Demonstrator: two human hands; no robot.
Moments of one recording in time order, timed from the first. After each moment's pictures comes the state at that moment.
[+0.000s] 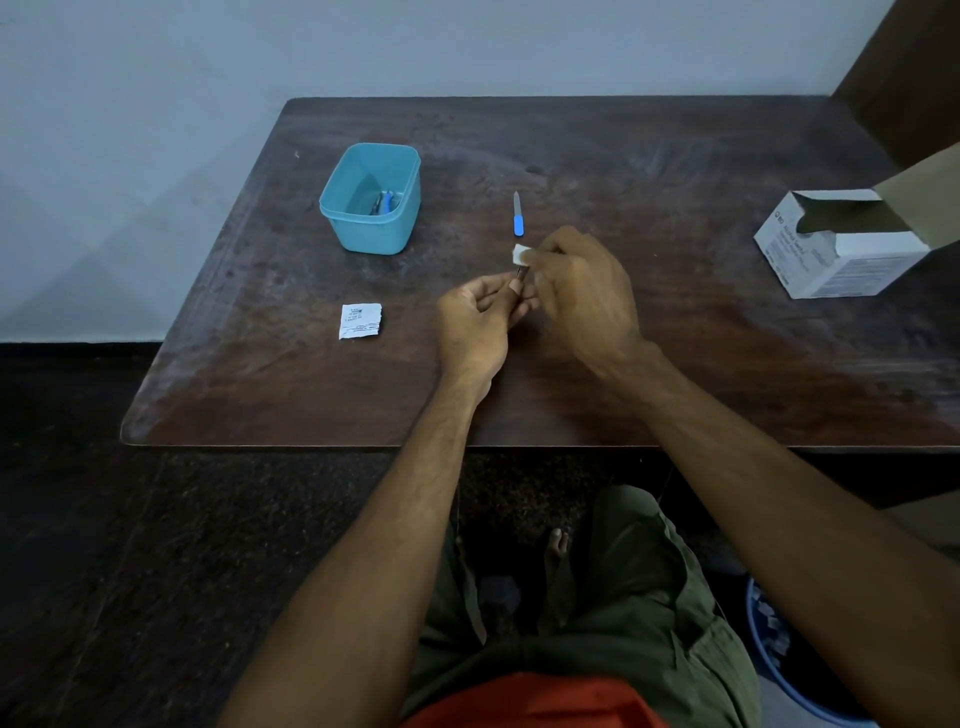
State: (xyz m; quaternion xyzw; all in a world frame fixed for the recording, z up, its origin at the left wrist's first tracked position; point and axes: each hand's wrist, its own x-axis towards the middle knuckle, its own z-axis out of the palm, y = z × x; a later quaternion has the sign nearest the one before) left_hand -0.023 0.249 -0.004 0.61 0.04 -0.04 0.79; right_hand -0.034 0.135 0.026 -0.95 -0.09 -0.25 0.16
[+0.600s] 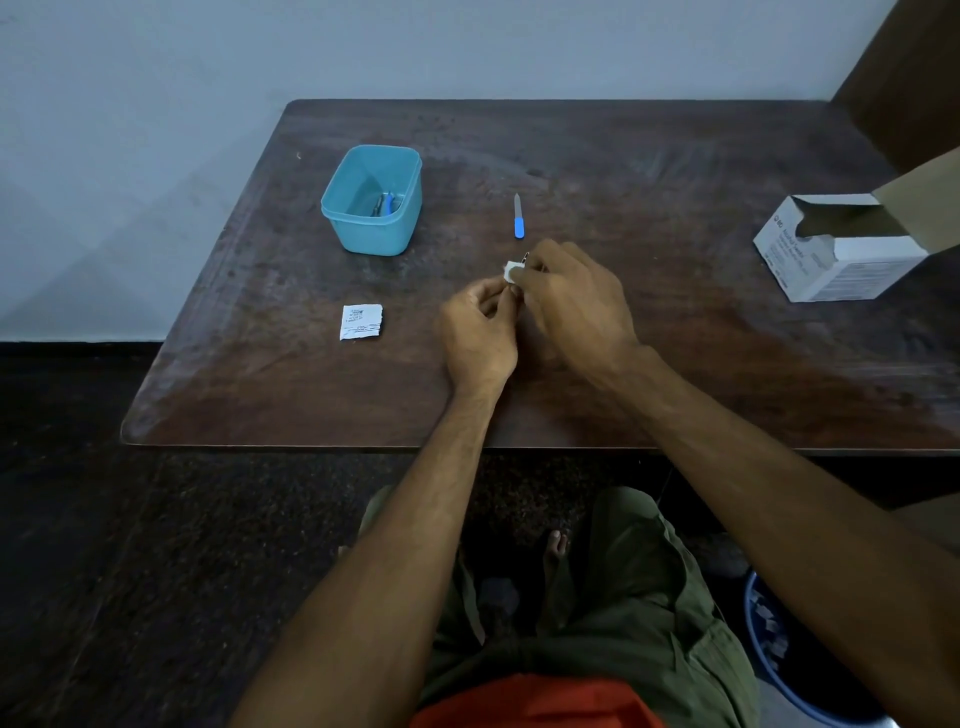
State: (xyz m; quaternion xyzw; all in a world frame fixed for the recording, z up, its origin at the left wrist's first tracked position) left_hand -0.020 0.242 -0.017 0.73 0.04 0.09 0.68; right_hand -0.036 0.140 0.027 -0.97 -0.12 -0.21 0.06
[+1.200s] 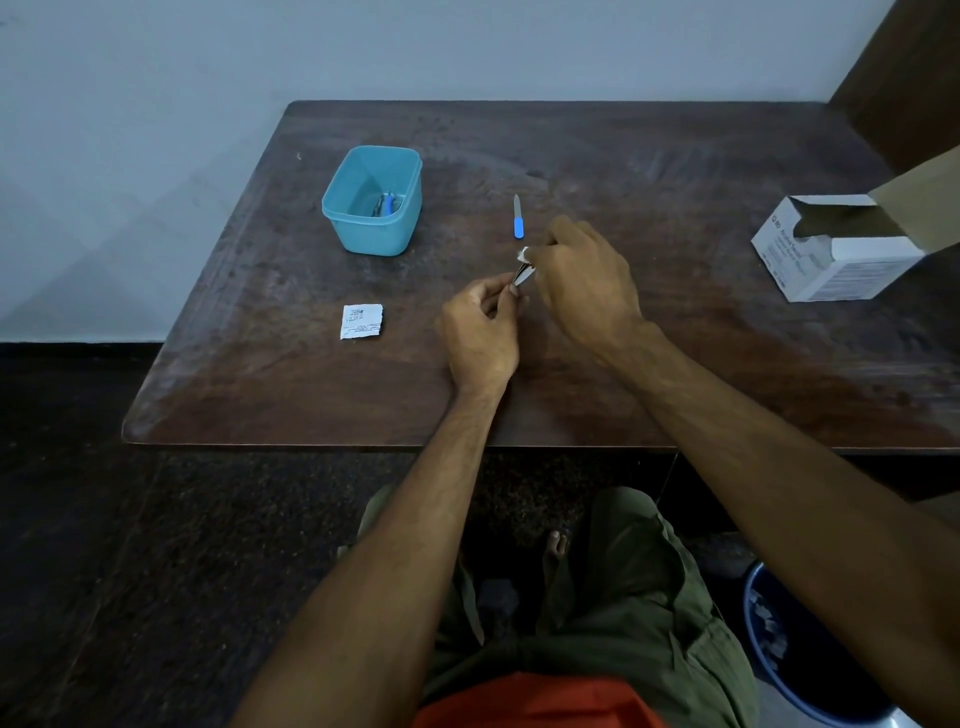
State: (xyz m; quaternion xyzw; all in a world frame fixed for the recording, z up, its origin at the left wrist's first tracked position) left_hand -0.020 0.239 -0.018 0.72 0.03 0.10 0.69; right_hand -0.026 0.136 0.044 -0.98 -0.06 -0.16 0.04
